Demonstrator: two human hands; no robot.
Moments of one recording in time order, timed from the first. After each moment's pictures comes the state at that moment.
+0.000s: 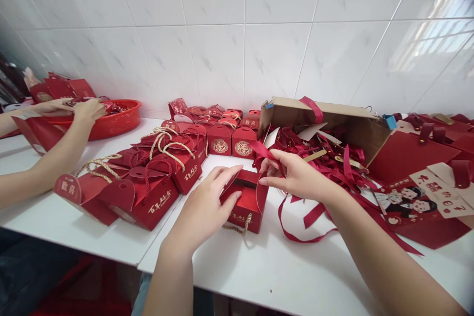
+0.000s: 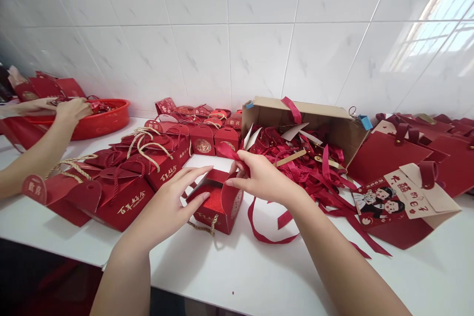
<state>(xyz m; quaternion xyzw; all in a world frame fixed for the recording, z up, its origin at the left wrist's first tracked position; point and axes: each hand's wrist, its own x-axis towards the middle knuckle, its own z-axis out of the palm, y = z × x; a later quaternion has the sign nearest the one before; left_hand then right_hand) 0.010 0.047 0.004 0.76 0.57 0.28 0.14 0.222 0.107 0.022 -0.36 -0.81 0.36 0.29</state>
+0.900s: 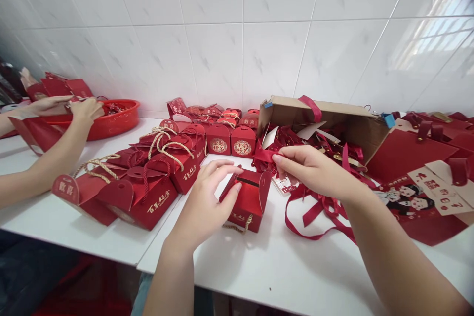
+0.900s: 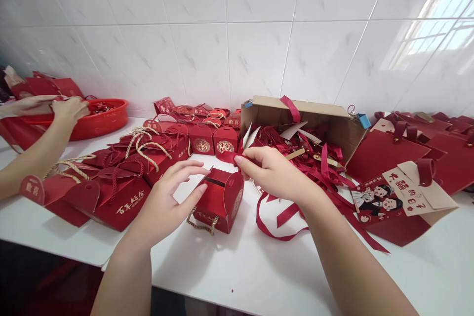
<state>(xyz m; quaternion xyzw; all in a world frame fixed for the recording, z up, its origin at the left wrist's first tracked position) 0.016 0.048 0.006 0.75 0.53 0.38 0.11 0.239 0.088 0.052 -0.43 -0.77 0.39 0.28</state>
